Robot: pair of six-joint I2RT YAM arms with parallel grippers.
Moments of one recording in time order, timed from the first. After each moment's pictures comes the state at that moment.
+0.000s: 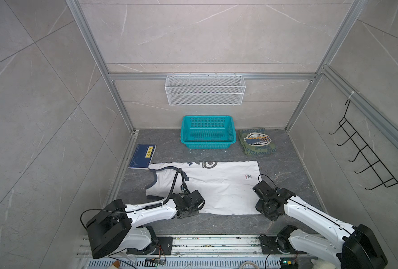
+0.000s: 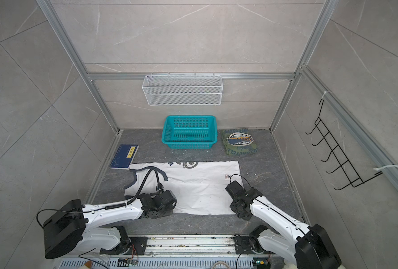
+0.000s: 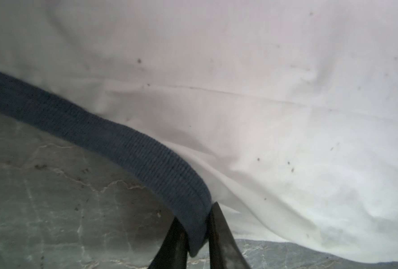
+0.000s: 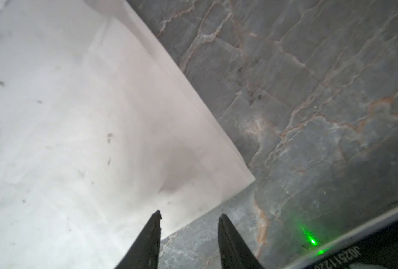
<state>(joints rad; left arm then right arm) -1.01 1.31 0.59 -0.57 -0.20 -1.13 0.58 1.07 0.54 -0.94 0.17 1.24</state>
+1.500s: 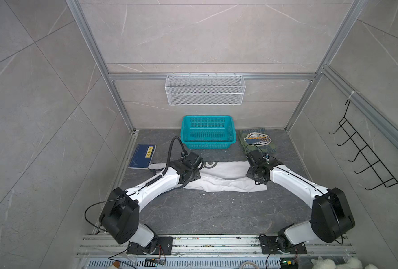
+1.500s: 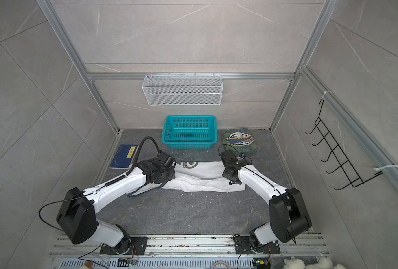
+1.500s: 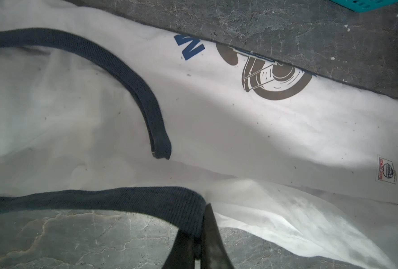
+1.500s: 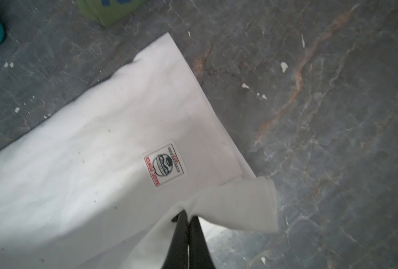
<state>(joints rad) -0.68 1.54 1.14 -0.73 -0.20 -0.82 0.40 1.52 1.04 -0.73 0.32 0.85</state>
